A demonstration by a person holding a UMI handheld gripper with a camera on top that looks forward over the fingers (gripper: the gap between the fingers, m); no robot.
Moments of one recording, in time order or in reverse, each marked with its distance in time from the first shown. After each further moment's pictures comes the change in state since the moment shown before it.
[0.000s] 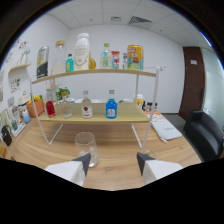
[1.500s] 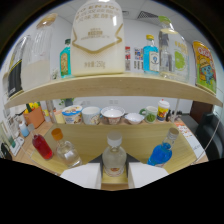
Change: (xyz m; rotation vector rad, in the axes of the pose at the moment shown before) arm -0.100 -0.098 0.177 -0.038 -0.086 0.001
